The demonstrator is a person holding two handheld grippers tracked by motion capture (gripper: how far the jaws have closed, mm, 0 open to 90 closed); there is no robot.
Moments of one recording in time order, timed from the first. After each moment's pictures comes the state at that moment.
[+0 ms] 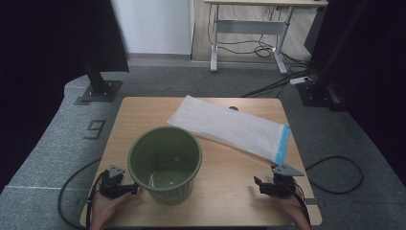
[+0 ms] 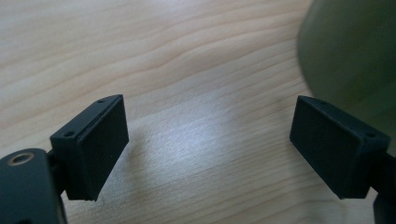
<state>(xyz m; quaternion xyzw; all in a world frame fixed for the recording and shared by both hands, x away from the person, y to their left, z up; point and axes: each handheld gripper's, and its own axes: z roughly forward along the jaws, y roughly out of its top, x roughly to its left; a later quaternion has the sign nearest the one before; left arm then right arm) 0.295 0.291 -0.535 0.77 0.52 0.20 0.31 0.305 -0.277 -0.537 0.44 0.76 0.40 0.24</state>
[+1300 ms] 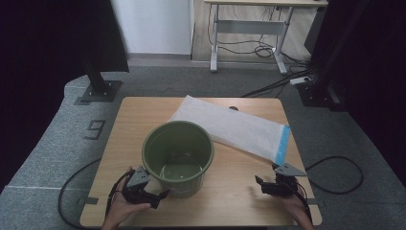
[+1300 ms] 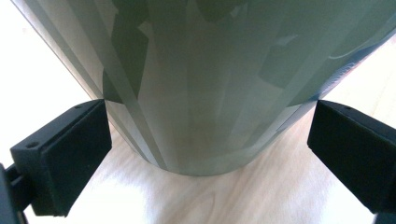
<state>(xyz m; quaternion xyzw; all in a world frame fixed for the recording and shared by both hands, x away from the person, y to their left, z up) 0.276 0.211 -0.491 0.84 0.32 0.14 0.42 0.305 -0.283 -0.533 0.43 0.76 0.42 0.25</state>
